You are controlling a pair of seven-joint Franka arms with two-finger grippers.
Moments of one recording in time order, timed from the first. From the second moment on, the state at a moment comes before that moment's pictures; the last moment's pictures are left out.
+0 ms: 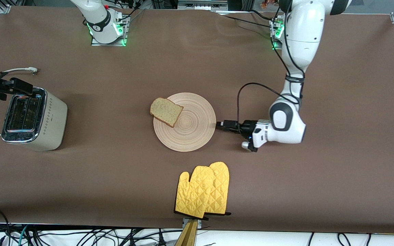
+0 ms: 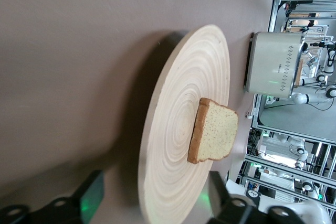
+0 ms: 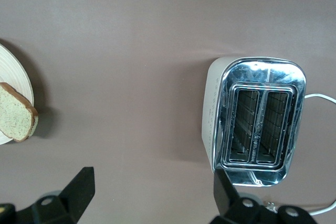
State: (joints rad) left arm -0.58 0.82 0.38 -1.65 -1.47 1.78 0.68; right arm -0.05 0.15 0.00 -1.50 0.00 1.57 -0.13
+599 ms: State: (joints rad) left arm -0.38 0.53 0.38 -1.65 -0.92 1.73 0.61; right arm -0.05 0.15 0.00 -1.50 0.00 1.57 -0.13
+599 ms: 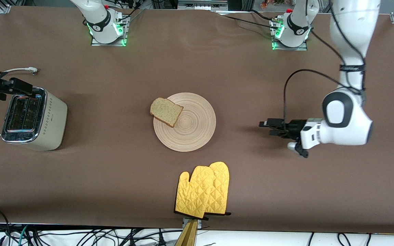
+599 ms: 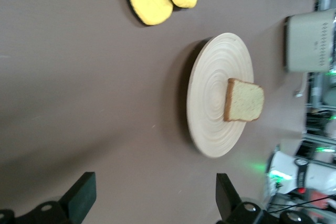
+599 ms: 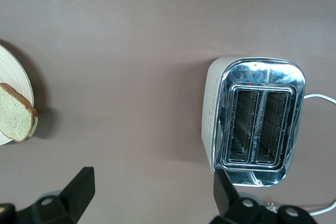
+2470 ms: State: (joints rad) left arm -0.19 -0.06 0.28 -1.85 -0.17 1.92 0.55; right arm -0.08 0.21 -0.01 -1.51 0.03 1.55 -0.09
